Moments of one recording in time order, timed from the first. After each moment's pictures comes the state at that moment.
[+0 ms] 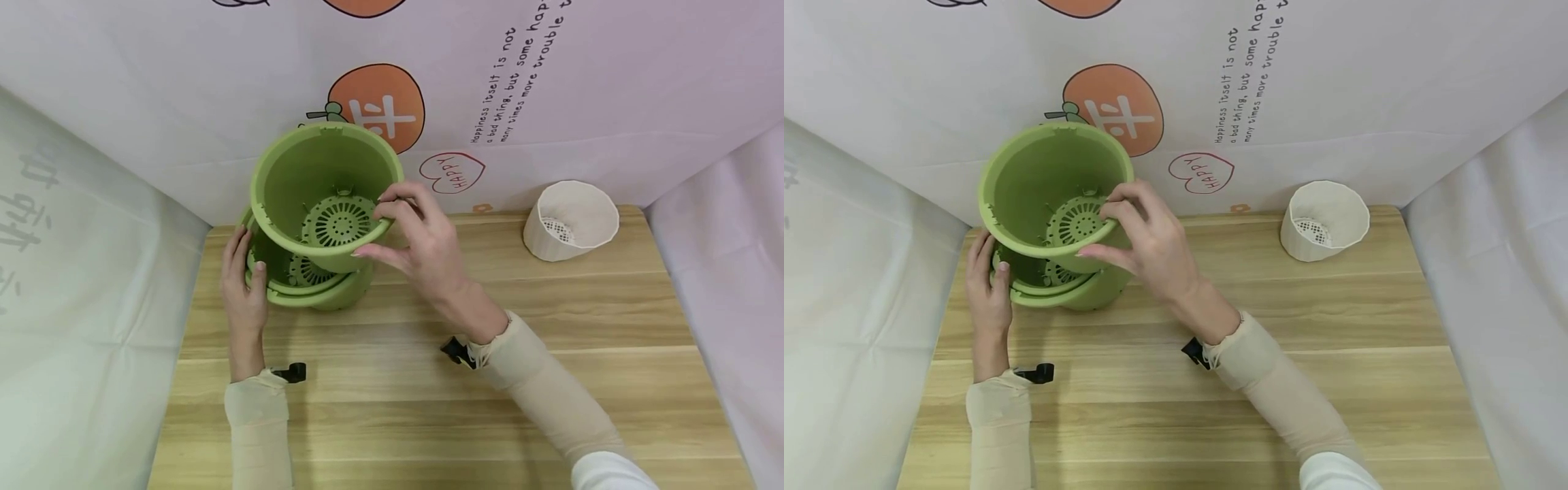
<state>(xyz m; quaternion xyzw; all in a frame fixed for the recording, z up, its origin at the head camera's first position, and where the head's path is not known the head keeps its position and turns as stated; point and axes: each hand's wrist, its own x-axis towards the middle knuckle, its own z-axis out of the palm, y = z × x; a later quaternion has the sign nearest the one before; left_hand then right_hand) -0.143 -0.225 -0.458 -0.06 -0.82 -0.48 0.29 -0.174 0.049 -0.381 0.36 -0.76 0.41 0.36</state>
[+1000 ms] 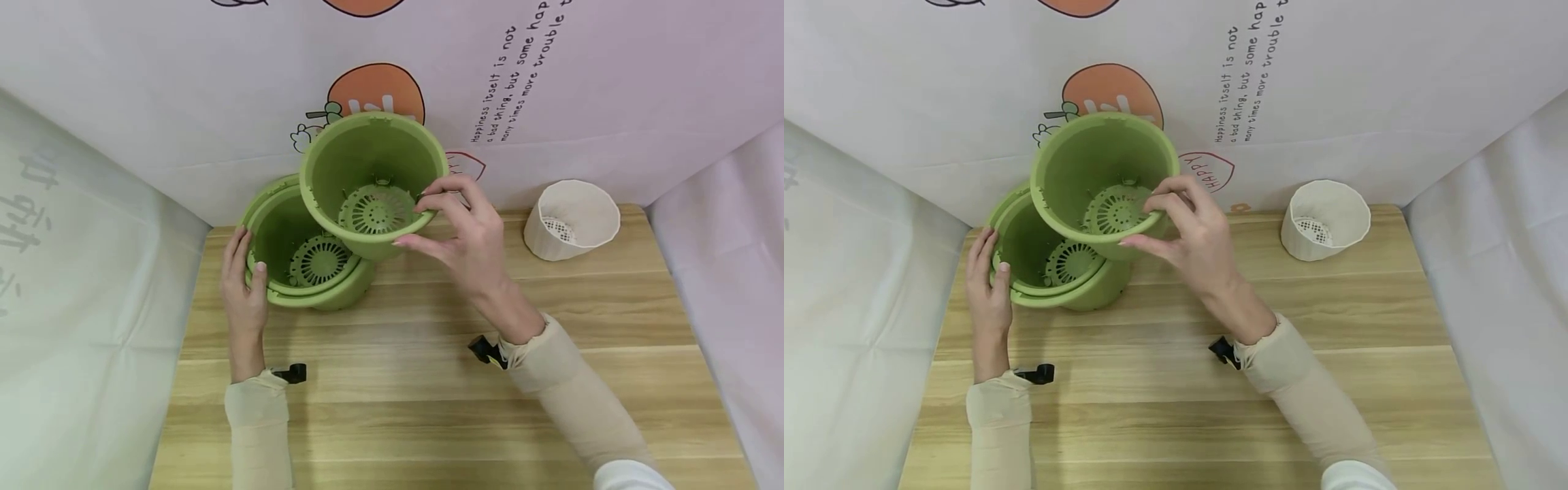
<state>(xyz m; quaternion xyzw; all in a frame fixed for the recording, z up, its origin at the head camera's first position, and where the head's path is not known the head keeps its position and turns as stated) -0.142 -0.226 -0.460 -0.06 -0.82 -0.49 0.29 -0.171 0.088 -0.382 0.28 -0.77 0.44 0.37</state>
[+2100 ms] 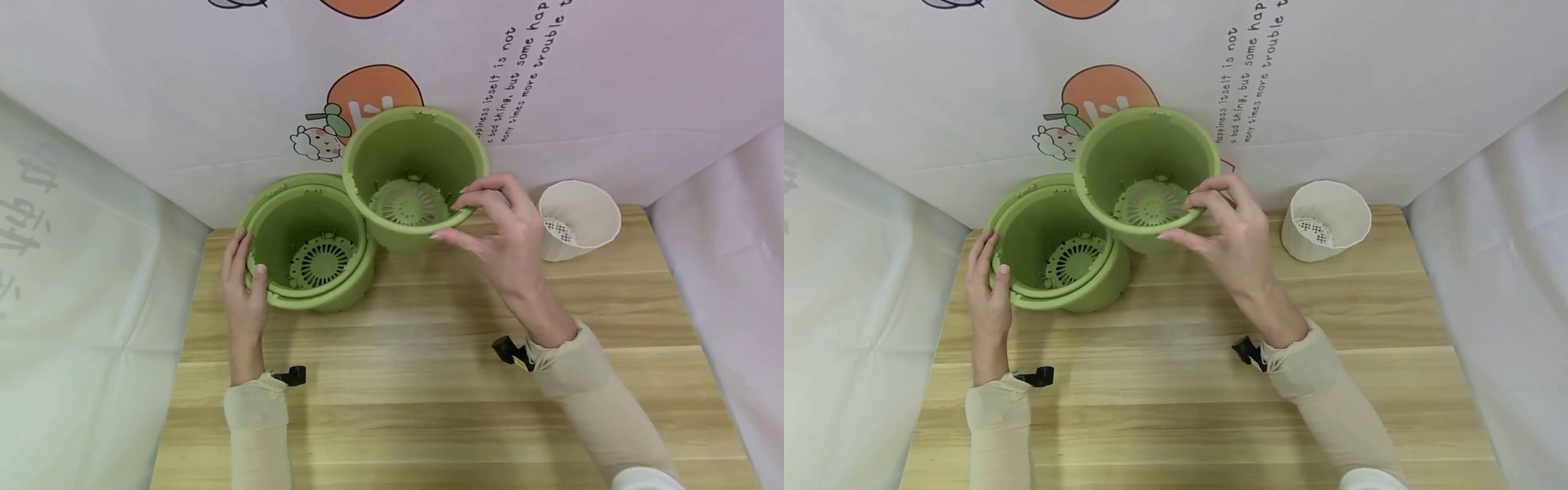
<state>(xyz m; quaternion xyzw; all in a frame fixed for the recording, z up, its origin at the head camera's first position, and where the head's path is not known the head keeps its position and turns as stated) -0.143 -0.227 -0.460 -0.07 -0.82 -0.50 0.28 -0.168 0.124 -0.380 0.21 -0.79 0.43 0.38</state>
